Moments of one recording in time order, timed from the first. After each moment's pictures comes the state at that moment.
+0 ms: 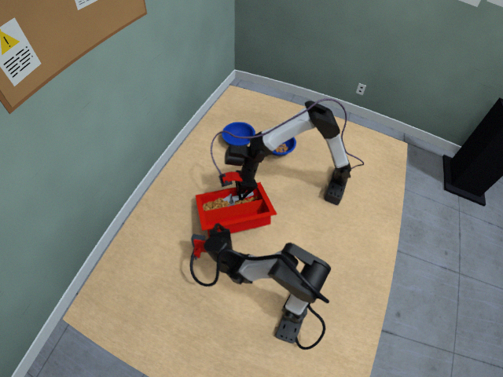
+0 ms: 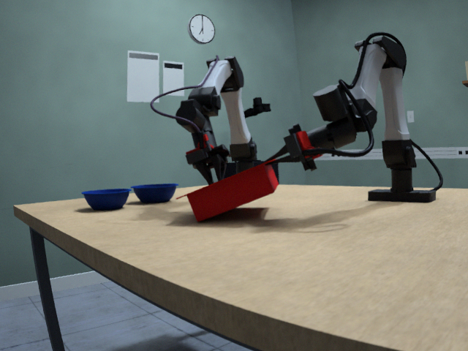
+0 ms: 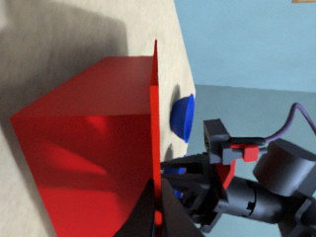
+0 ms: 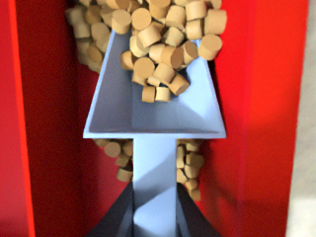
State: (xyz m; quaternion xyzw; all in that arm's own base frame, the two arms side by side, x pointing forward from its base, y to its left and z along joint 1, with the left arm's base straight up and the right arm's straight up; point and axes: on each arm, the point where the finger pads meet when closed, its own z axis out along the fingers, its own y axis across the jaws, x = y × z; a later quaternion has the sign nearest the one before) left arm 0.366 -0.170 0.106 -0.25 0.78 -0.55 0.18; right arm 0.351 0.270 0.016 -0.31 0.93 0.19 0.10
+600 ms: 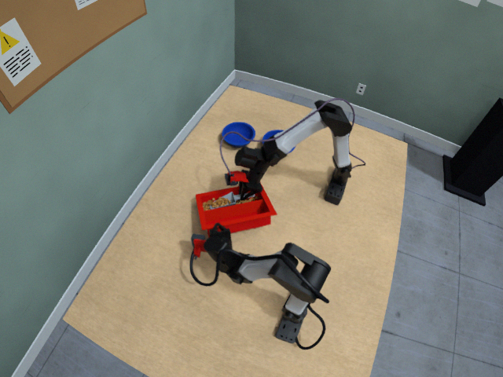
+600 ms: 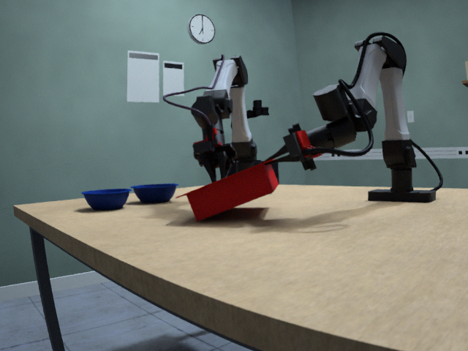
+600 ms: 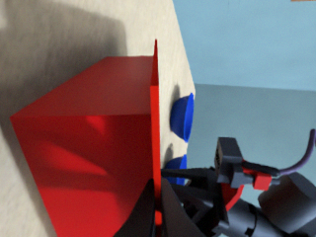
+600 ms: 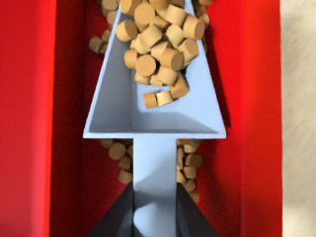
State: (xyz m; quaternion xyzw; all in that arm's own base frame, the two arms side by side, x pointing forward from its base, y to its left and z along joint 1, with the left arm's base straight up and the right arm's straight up) left arm 0.366 -0.171 0.107 -0.25 0.78 -0.55 0.18; right arm 0.345 0.271 0.024 -0.31 0.92 0.16 0.20
